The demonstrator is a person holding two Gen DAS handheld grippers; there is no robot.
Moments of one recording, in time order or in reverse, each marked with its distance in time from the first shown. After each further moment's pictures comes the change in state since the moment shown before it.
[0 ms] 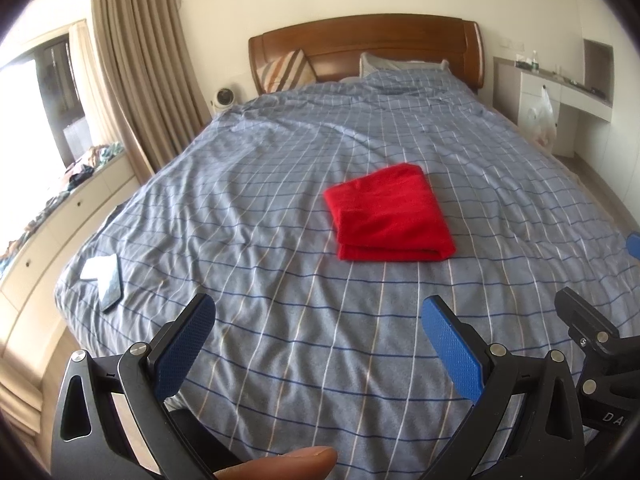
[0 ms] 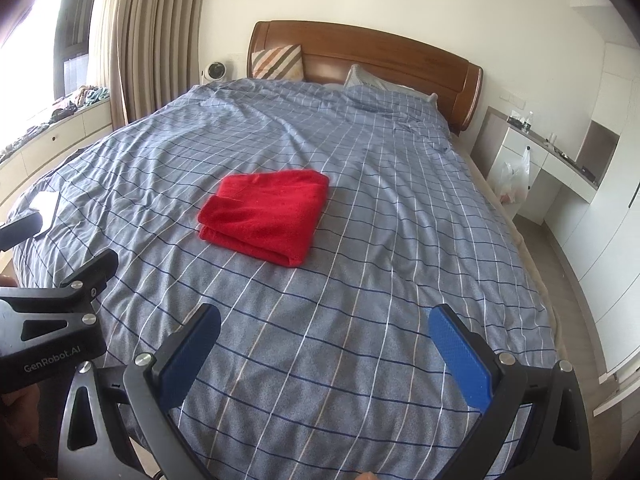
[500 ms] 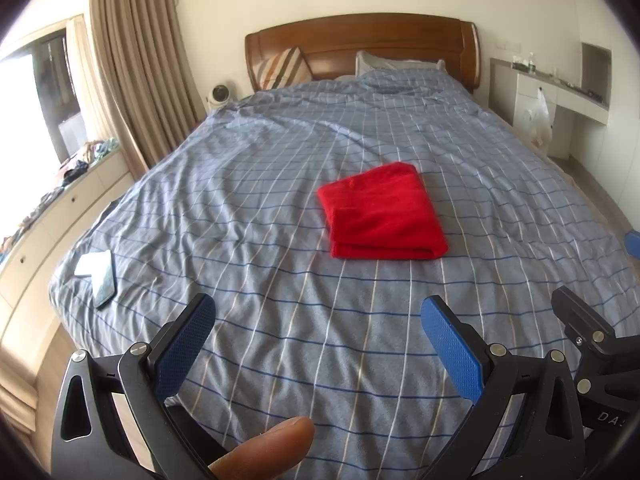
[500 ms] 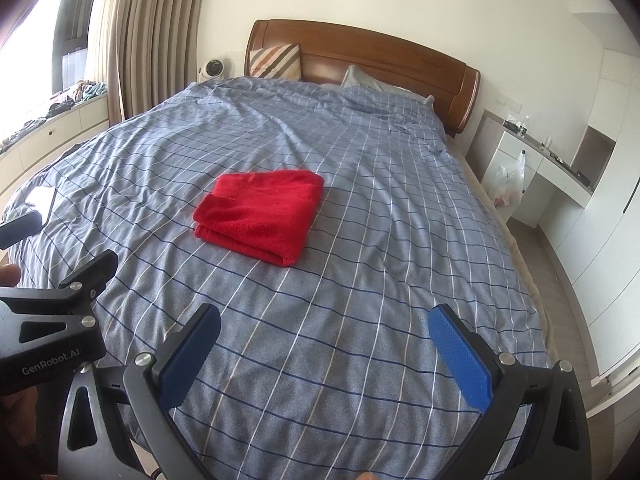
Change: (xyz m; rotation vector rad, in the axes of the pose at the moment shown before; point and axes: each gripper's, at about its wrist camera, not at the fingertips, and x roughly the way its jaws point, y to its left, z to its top) left arm -0.002 0.000 0.000 -0.007 0.011 -0.019; right arm -0.003 0.000 0.001 -0.019 0.001 -0.027
